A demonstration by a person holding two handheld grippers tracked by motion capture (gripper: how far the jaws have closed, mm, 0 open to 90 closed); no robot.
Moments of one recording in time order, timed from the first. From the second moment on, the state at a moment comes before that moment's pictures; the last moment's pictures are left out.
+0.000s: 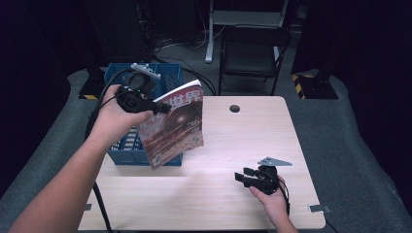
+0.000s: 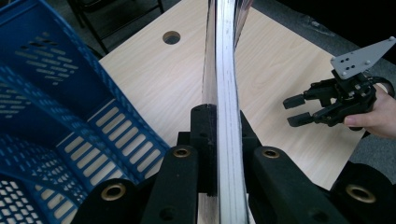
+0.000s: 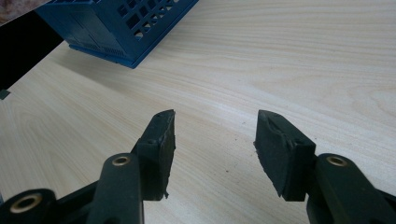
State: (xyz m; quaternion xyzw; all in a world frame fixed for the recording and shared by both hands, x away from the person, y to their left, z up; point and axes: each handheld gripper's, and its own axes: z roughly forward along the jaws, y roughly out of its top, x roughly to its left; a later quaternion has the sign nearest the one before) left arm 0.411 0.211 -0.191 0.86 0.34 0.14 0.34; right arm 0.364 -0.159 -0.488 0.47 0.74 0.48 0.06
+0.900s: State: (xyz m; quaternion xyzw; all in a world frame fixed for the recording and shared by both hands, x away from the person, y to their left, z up) left arm 0.424 0.260 -0.189 0.84 0.41 0.16 0.33; right arm 0.363 -0.156 -0.489 0.46 0.75 0.47 0.07
